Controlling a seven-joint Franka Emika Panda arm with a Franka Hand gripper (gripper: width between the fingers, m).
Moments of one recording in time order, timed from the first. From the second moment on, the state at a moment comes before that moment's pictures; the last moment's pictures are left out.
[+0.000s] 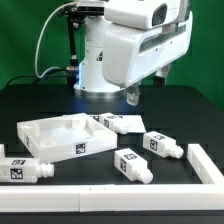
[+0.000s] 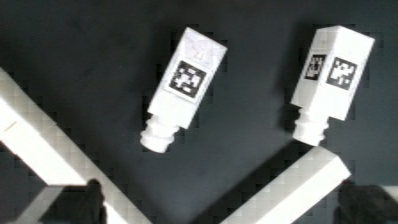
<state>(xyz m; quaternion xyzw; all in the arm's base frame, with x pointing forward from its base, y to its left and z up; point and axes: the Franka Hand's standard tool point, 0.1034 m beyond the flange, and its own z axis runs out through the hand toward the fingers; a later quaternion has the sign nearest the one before) 0.585 0.043 0.143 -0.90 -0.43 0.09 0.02</state>
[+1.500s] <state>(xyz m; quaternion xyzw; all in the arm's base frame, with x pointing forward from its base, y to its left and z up) 0.584 0.013 0.111 -0.93 -0.37 0.05 0.01</state>
